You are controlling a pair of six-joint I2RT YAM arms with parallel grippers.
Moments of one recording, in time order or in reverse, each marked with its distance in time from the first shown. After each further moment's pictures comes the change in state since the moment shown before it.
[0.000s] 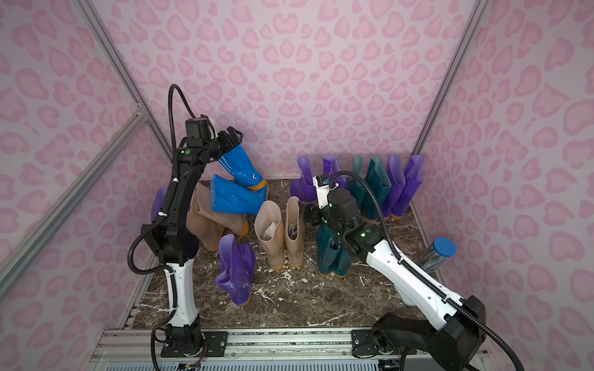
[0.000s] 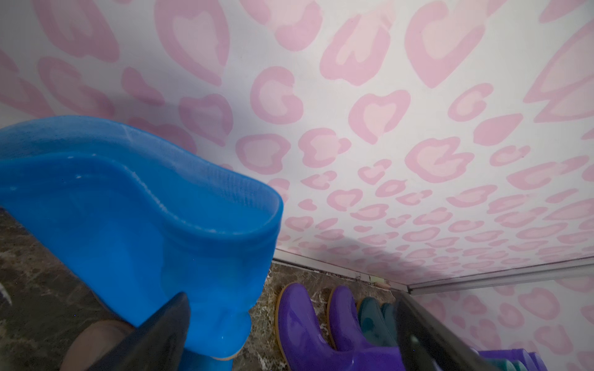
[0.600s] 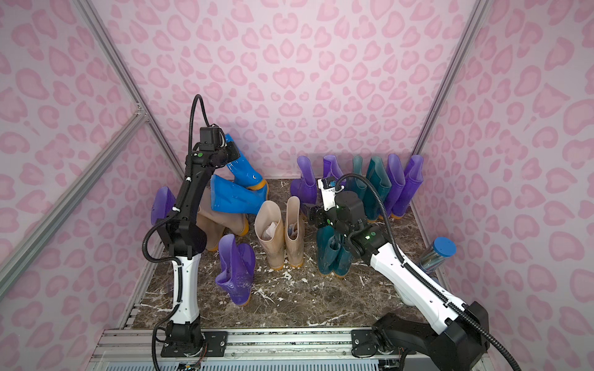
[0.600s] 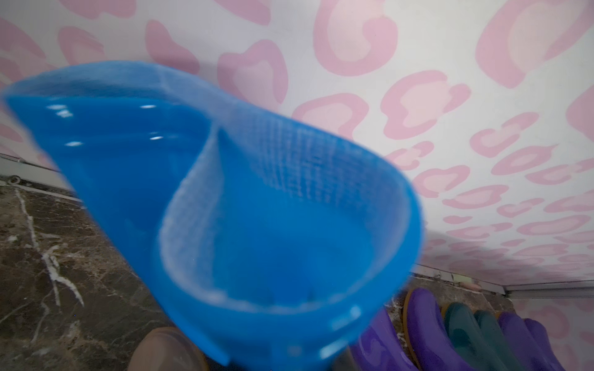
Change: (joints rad) left arm -0.019 0.104 0.024 -0.048 -0.105 0.171; right arm -0.043 -0.039 -0.068 0.037 -0.097 0.000
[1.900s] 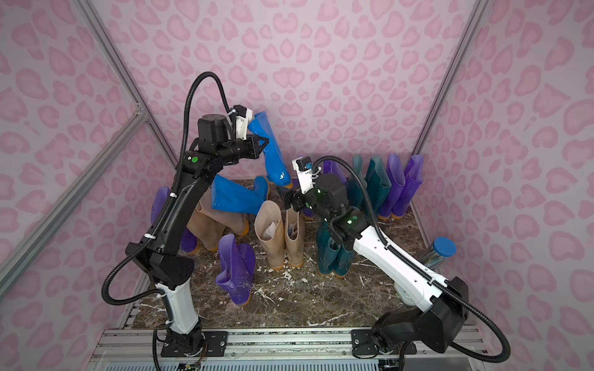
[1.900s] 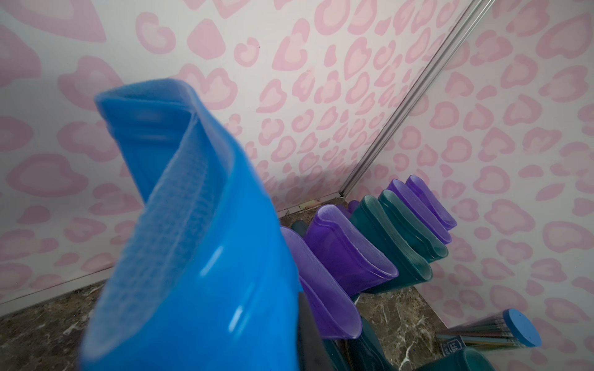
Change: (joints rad) left arm -0.241 -0.470 -0.304 0.092 0.282 0.166; right arm 0.121 0.253 0.336 0.110 0.048 -0.117
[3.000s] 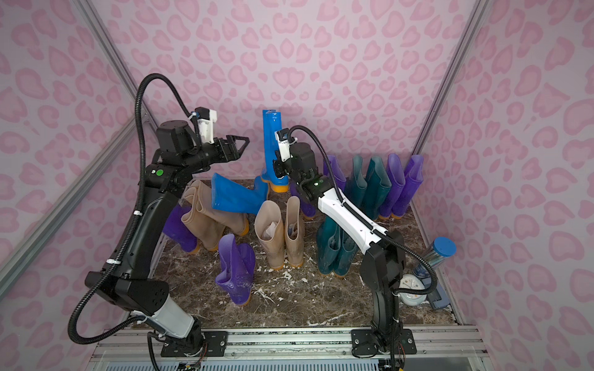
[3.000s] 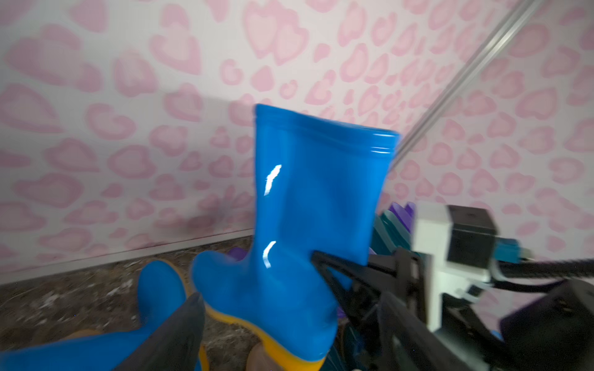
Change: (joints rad) left arm 0.177 -0.288 -0.357 0.100 0.003 -0.105; right arm -0.062 0.497 0.555 -0.021 0.042 -0.044
